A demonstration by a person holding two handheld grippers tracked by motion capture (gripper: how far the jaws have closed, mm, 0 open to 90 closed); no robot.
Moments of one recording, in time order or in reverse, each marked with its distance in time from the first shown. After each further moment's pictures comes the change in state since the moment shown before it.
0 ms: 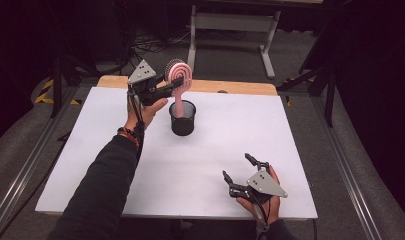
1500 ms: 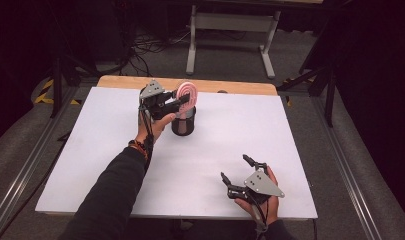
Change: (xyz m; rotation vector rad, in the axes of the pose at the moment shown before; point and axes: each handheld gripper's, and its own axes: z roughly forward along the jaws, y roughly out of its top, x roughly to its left) left arm -0.009 -0.051 0.022 0.044 -0.026 -0.109; right arm 0.004 -0.001 0.002 0.027 0.019 -0.015
